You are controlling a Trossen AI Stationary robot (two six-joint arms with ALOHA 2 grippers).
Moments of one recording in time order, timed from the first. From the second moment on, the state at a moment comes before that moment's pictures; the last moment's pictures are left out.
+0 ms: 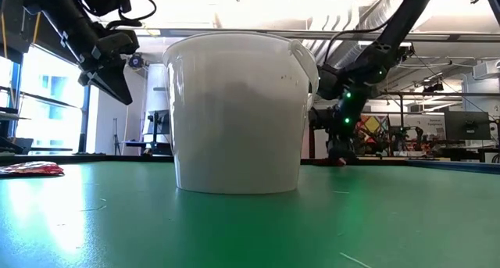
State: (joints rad) left arm 0.34 0.83 0.62 -0.69 -0.17 -0.37; right arm -0.69 1.78 0.88 -0.04 0.42 -0.66
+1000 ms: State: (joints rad) left arm 0.34 0.83 0.62 -0.71 -0.17 -0.36; right arm -0.71 1.77 1.10 -0.34 0.19 -0.40
